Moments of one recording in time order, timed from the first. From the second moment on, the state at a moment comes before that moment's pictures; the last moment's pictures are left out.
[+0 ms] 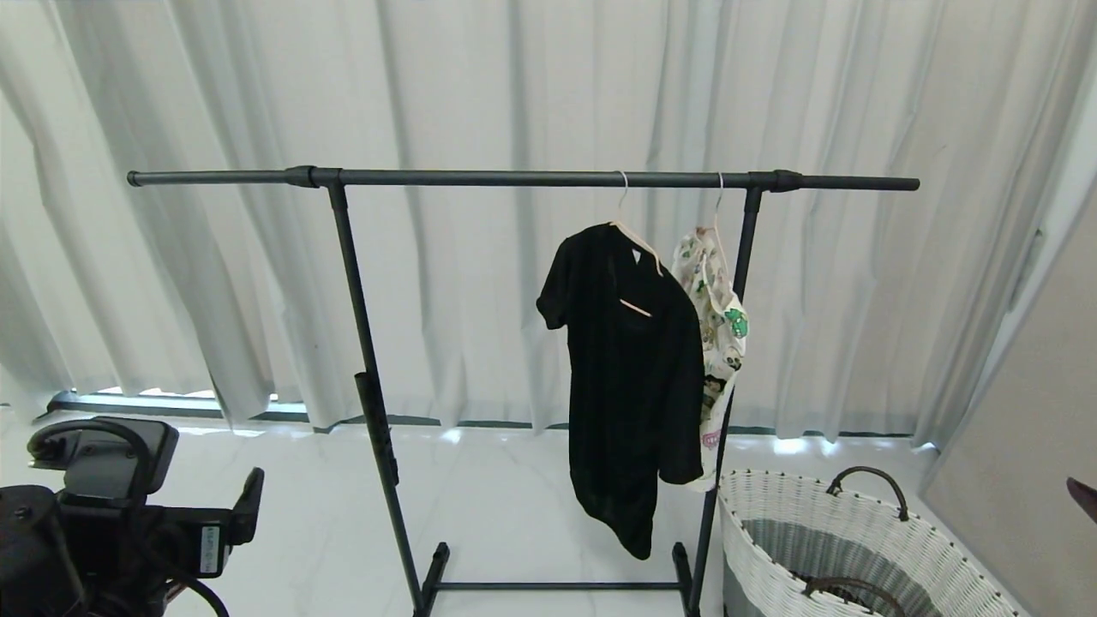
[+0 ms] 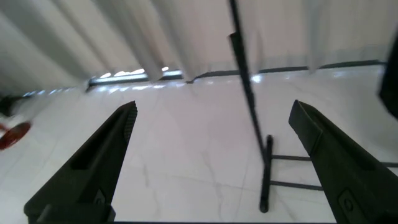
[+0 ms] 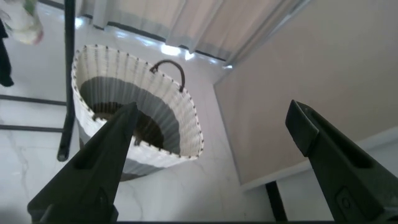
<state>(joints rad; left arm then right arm) -0.23 1.37 0.00 -1.11 0.58 0.28 0.11 0.89 -0.47 -0.06 -0.31 -0.36</state>
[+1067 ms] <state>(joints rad) 0.00 0.76 0.00 -0.75 0.93 0.31 0.03 0.17 -0.08 -0.06 -0.33 -0.35</state>
